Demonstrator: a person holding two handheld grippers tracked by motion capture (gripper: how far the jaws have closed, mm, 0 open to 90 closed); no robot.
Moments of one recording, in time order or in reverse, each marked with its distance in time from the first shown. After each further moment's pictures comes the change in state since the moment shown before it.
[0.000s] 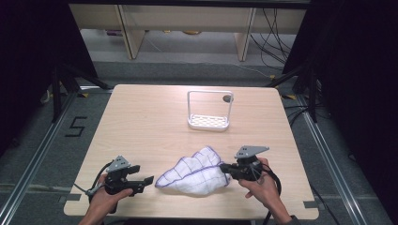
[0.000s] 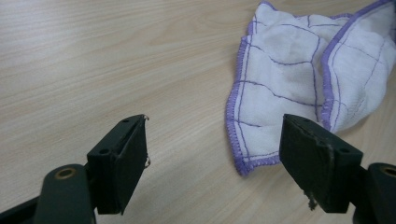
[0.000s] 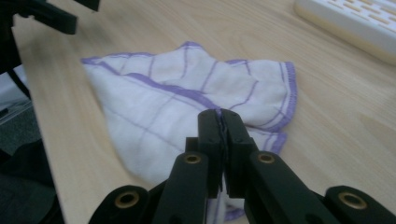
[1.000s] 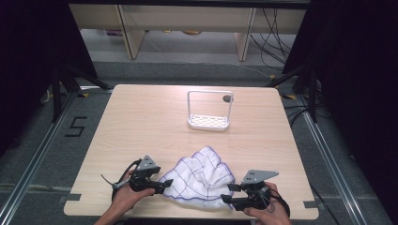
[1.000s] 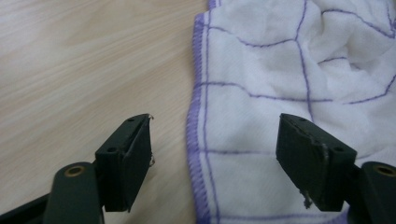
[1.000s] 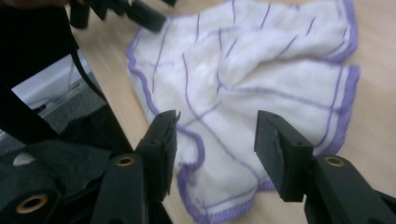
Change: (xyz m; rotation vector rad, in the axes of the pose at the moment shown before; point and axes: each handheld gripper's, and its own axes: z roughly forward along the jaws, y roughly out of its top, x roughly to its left) left arm -0.034 0.012 0.057 0.130 -0.045 0.133; right arm 0.035 -0.047 -0.022 0.013 0.087 0.088
